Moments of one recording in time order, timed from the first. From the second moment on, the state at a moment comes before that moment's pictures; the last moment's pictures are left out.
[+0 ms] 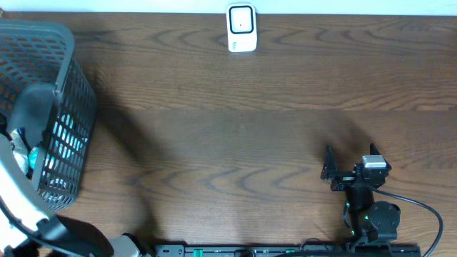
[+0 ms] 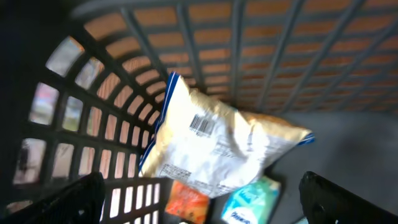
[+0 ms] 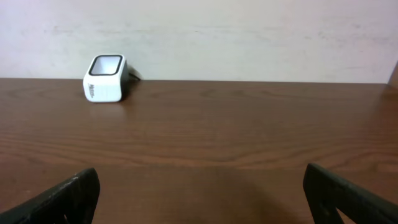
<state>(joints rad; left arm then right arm) 0.73 1.53 1.48 -0.99 -0.56 -0.59 0.03 0.01 0.01 -0.07 -0.01 0.01</state>
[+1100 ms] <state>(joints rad) 0.89 1.92 1.48 -0.89 -0.23 -0.45 0.03 0.01 0.01 -0.07 -0.01 0.01</state>
